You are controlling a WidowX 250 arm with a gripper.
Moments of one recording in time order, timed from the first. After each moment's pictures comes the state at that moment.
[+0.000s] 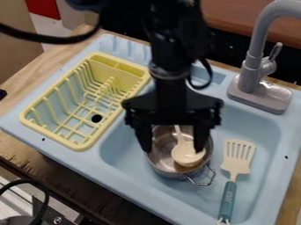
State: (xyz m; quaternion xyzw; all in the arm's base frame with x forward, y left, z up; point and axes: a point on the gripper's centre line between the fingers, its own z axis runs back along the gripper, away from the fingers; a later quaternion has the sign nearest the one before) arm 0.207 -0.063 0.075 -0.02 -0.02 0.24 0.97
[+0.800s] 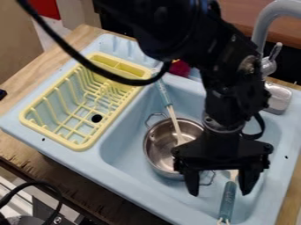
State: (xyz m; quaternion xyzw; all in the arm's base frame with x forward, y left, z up) arm 0.202 -0.124 0.036 -0.05 0.00 0.25 0.97
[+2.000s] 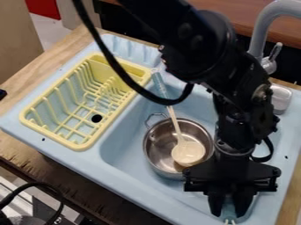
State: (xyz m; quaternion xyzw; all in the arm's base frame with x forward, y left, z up) arm 0.198 -0.133 0.008 -0.05 0.04 0.25 0.97
